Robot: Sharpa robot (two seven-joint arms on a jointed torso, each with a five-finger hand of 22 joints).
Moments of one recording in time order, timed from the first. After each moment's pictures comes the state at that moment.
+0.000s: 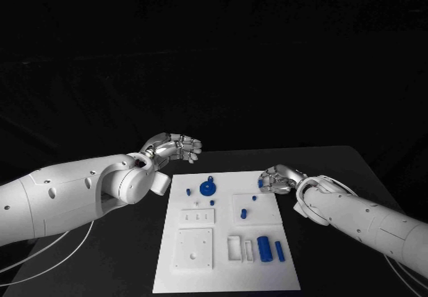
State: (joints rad) left arm 1.39 -0.81 -0.18 1.42 -0.08 -0.26 0.26; left_hand 1.11 -0.08 0.45 -0.27 0.08 0.79 0.18 0.40 0.40 1.20 0.11 0.15 0.11 1.05 0.06 0.48 0.61 0.04 0.82 -0.04 0.53 1.31; right arm 1.09 -0.50 0.01 0.79 -1.17 -0.26 0.21; right_hand 1.09 -0.07 0.55 -0.28 0.09 0.84 0.10 0.30 0.41 1.09 0.01 1.17 1.17 1.29 -0.10 1.28 0.92 0.14 1.29 -0.11 1.08 1.31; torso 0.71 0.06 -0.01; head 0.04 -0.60
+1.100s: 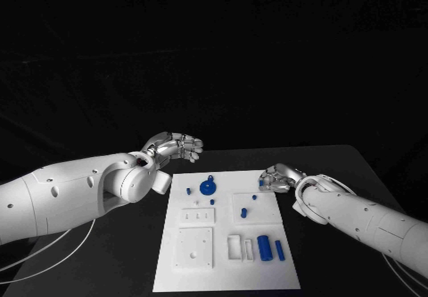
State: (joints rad) left arm 1.39 -0.80 -0.18 1.41 -0.09 -0.26 0.26; left_hand 1.11 -0.09 0.46 -0.27 0.08 0.79 0.18 0.40 0.40 1.20 0.11 0.15 0.11 1.05 0.06 0.48 0.61 0.05 0.82 -0.04 0.53 1.31; right arm 1.09 -0.49 0.01 0.79 -1.17 -0.27 0.19; right_hand 1.05 -0.05 0.63 -0.28 0.05 0.94 0.08 0.34 0.44 1.09 0.01 1.17 1.17 1.30 -0.10 1.28 0.93 0.14 1.29 -0.11 1.08 1.31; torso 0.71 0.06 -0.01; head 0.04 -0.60
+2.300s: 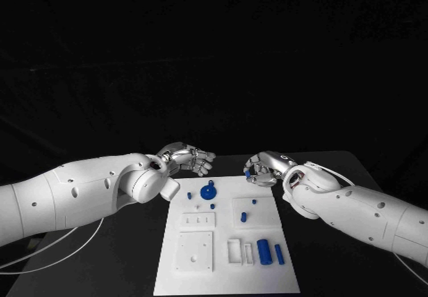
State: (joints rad) left arm 1.39 -0.75 -0.18 1.37 -0.21 -0.21 0.06; left_hand 0.99 -0.08 0.44 -0.19 0.06 0.87 0.14 0.41 0.41 1.27 0.07 0.17 0.13 1.06 0.06 0.47 0.63 0.05 0.81 -0.04 0.54 1.31; right arm 1.18 -0.58 0.01 1.20 -1.50 -0.35 -0.05; right_hand 1.05 -0.10 0.74 -0.24 0.05 0.95 0.06 0.35 0.45 1.10 -0.01 1.17 1.16 1.30 -0.12 1.27 0.93 0.14 1.32 -0.12 1.08 1.31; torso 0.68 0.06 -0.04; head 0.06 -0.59
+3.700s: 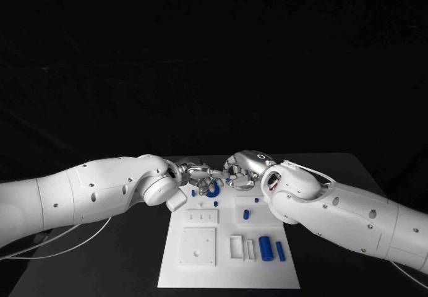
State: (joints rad) left arm 1.37 -0.72 -0.21 1.40 -0.41 -0.12 -0.19; left_hand 0.92 -0.08 0.31 0.01 0.05 0.97 0.08 0.39 0.44 1.38 -0.04 0.61 0.51 1.23 -0.14 1.08 1.00 0.10 1.01 -0.16 0.98 1.31; right arm 1.18 -0.51 0.01 1.39 -1.63 -0.29 -0.26; right_hand 1.05 -0.11 0.76 -0.22 0.05 0.95 0.06 0.35 0.45 1.10 -0.01 1.17 1.16 1.30 -0.12 1.27 0.93 0.14 1.32 -0.12 1.08 1.31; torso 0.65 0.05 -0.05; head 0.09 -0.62
